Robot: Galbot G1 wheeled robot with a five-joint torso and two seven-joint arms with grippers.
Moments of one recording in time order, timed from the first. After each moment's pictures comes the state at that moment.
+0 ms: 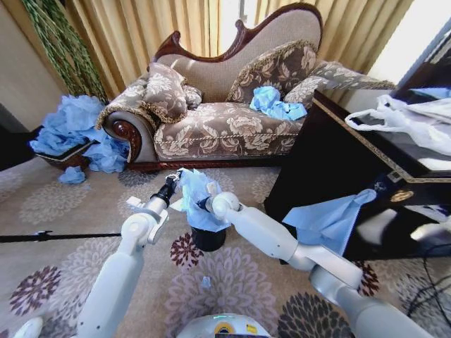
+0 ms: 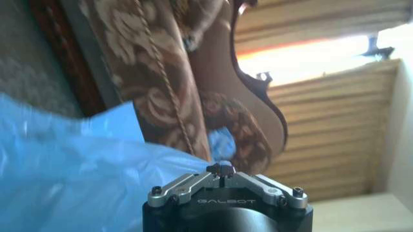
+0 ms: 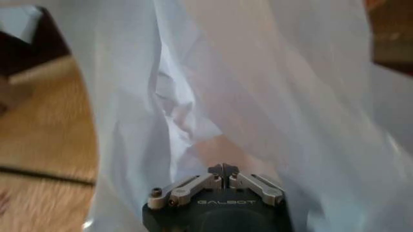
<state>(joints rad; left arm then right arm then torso) 1.03 -1.16 -0.44 -2.07 -1.79 0.10 -0.35 -0.32 1.39 -0.50 1.42 1.04 -0.55 0.39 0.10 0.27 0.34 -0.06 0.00</state>
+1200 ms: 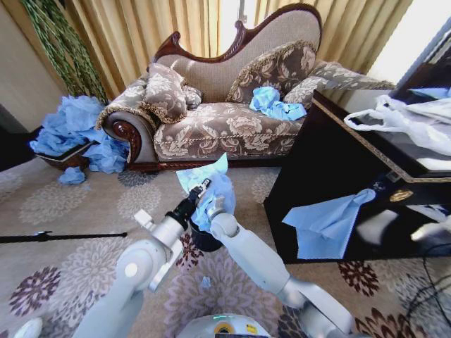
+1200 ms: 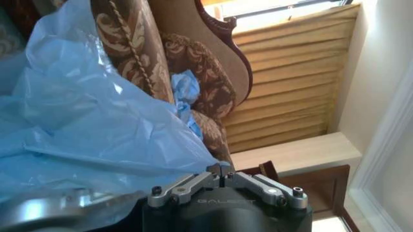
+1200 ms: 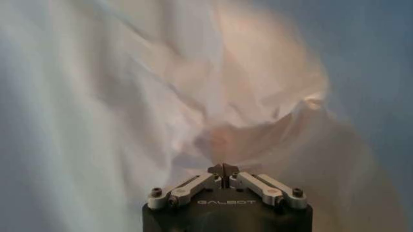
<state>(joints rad) 1.25 -1.15 -0.32 -2.43 -1.71 0.10 -0.37 -0.54 1.53 -0.31 1.32 0.52 -0.03 0.29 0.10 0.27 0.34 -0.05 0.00</state>
